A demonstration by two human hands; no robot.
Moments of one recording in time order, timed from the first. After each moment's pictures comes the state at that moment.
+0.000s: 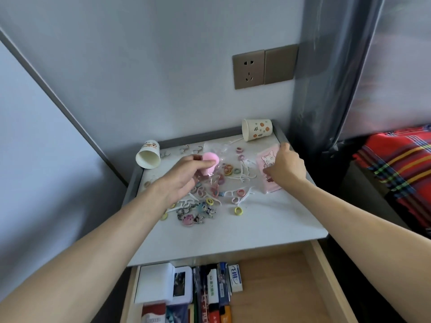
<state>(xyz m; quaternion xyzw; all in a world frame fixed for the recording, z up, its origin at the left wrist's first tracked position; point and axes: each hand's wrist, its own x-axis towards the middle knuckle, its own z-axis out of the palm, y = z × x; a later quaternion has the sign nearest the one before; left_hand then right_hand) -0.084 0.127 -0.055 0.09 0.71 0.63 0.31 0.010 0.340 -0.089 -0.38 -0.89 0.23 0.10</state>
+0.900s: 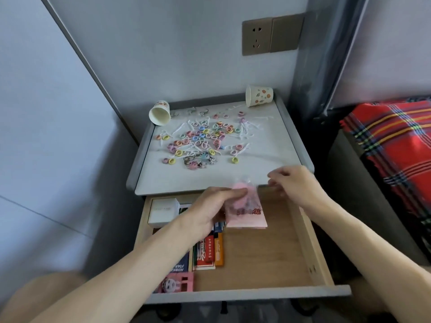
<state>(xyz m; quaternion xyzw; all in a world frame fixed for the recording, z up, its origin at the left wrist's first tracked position) 0.122 0.075 -0.093 0.01 0.67 0.61 0.42 0.187 0.267 -0.084 -0.30 -0.78 0.55 0.05</state>
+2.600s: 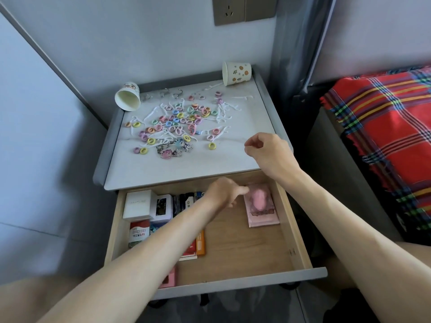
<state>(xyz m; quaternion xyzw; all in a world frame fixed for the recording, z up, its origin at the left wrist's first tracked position) 0.121 0.151 -0.133 0.09 0.84 0.35 0.40 0.159 0.287 -0.087 -0.28 -0.85 0.44 0.09</state>
